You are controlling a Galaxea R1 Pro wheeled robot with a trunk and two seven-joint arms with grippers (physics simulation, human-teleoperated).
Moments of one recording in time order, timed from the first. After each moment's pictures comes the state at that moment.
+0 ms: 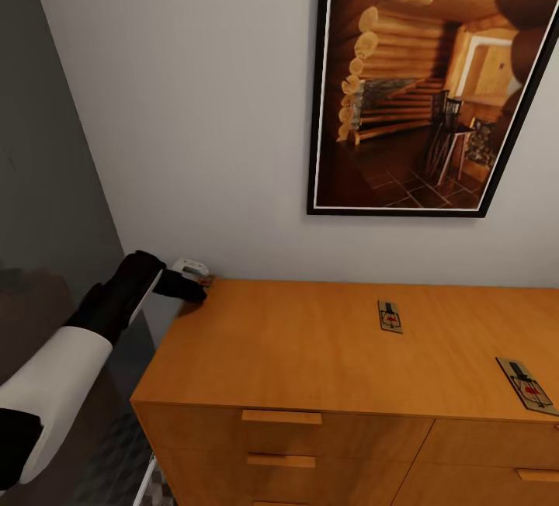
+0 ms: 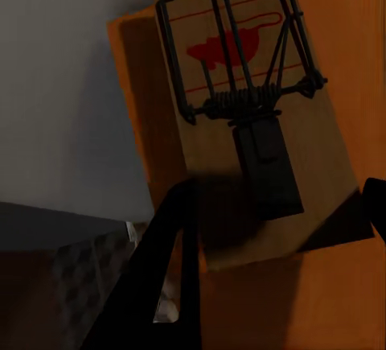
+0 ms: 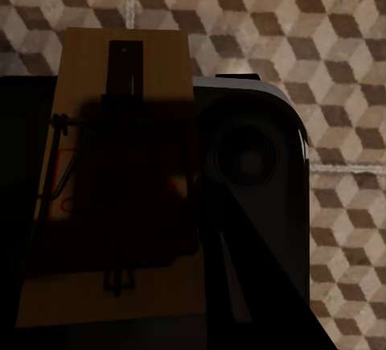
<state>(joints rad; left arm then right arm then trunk) -1.01 0.21 -0.29 -0.91 -0.12 1.01 -0.48 0.03 0.04 0.03 -0.02 -0.03 -0.38 -0.03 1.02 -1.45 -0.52</state>
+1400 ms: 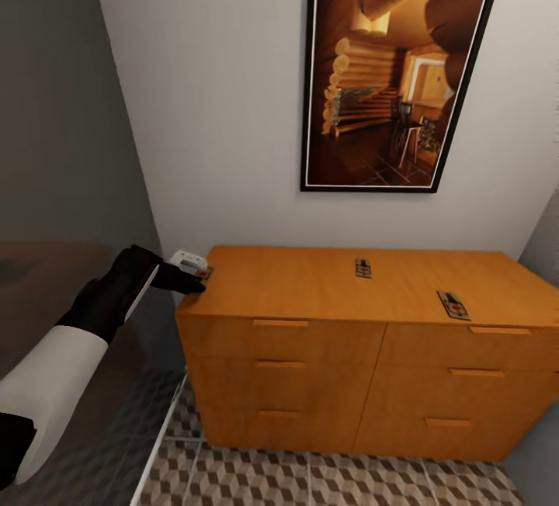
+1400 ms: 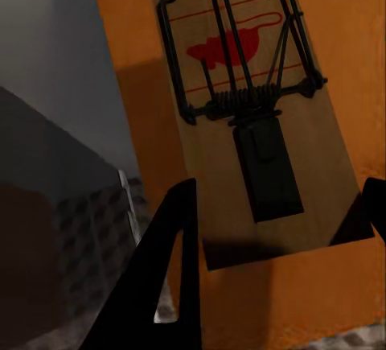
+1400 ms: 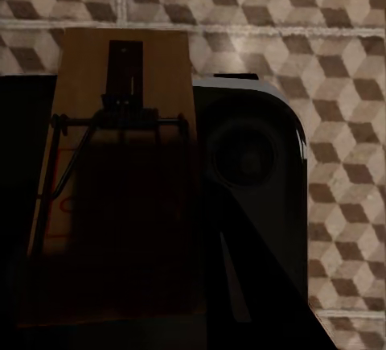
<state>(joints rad) -1.01 0.22 -0.29 -0.97 -0.12 1.01 -0.48 0.03 0.04 0.03 -0.02 -0.03 -0.38 -0.03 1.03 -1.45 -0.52</state>
